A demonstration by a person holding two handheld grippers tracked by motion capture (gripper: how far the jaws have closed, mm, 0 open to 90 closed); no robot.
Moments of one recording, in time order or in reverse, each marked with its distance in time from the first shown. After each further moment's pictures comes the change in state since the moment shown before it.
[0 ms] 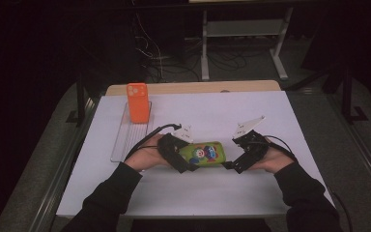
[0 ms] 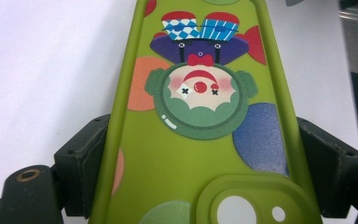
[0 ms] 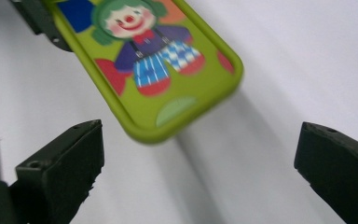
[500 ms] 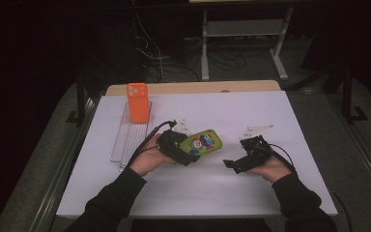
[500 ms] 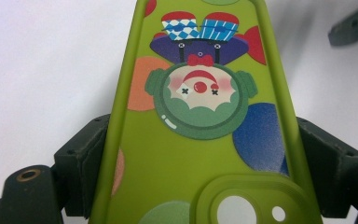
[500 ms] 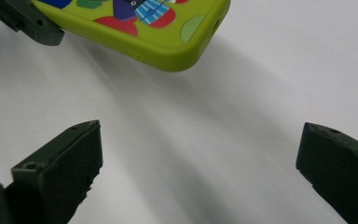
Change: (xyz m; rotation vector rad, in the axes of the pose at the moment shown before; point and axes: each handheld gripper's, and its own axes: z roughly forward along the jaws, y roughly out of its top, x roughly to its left) left arm 0.005 -0.001 0.003 -0.033 0.172 -0.172; right arm 0.000 -0.027 0.012 -0.087 -0.133 0.174
